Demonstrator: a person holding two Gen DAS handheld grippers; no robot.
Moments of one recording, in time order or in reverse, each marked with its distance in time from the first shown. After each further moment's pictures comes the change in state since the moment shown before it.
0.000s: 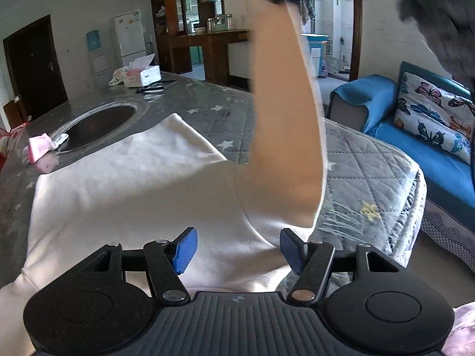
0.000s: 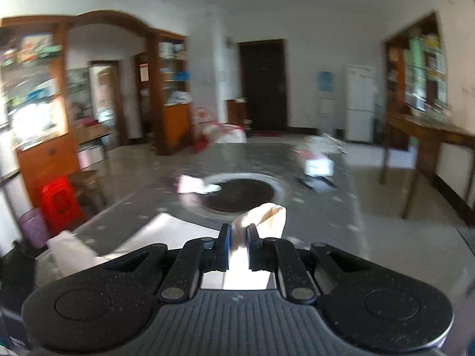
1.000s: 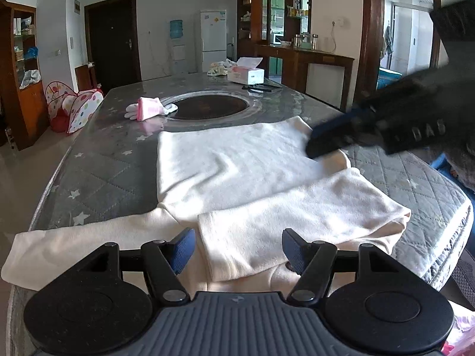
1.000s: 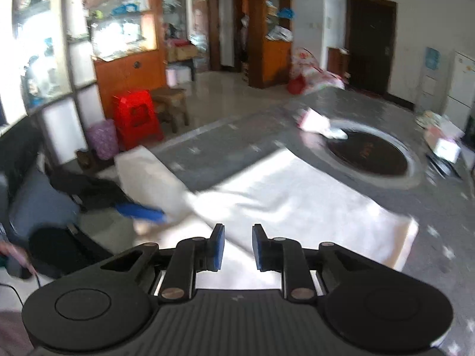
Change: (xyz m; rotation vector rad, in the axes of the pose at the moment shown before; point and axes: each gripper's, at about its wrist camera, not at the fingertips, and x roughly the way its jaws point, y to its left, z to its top) left arm -0.068 0.102 -0.050 -0.254 -0.045 0.212; right arm 0.098 0.122 -0.037 -0.230 0.284 0.285
